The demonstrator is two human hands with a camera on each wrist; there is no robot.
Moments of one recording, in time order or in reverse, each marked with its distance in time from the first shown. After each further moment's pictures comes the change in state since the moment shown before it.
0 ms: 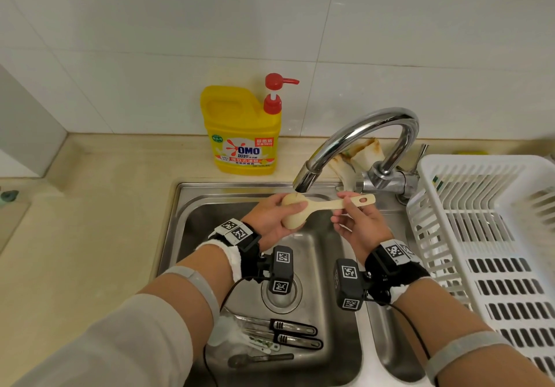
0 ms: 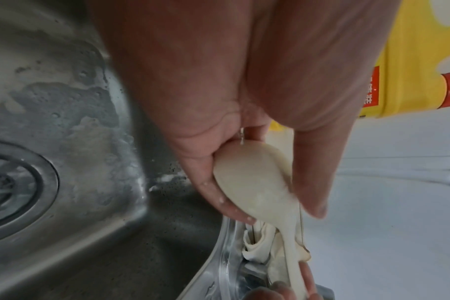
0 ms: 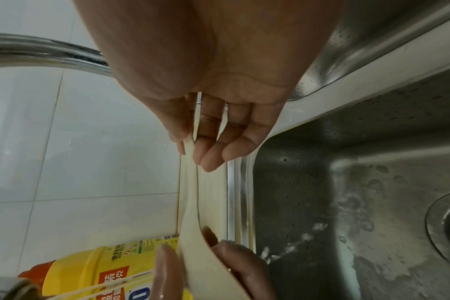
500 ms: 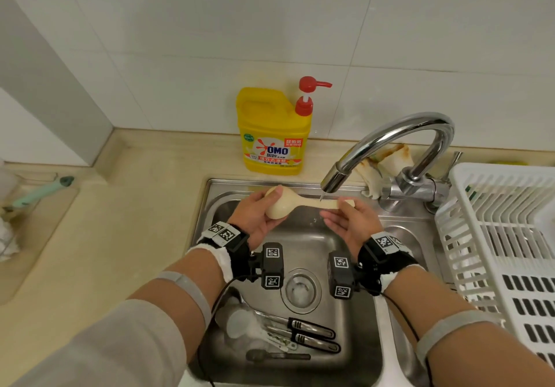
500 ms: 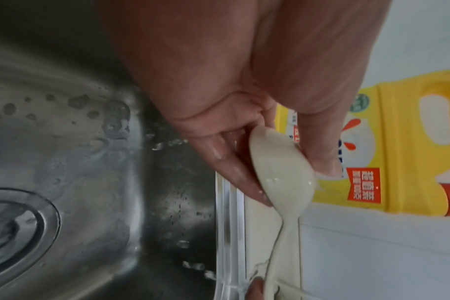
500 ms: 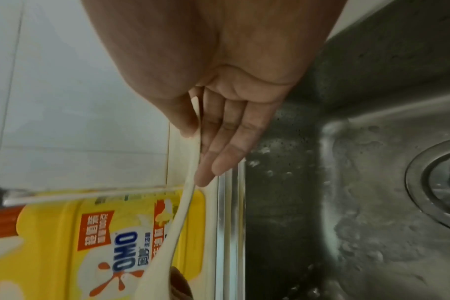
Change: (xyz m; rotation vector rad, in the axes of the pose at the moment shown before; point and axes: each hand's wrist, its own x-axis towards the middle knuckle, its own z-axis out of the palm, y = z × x) left_hand -0.035 0.024 -0.058 -0.127 0.224 0.149; right_hand 0.008 0.016 0.053 0.036 -0.010 0.112
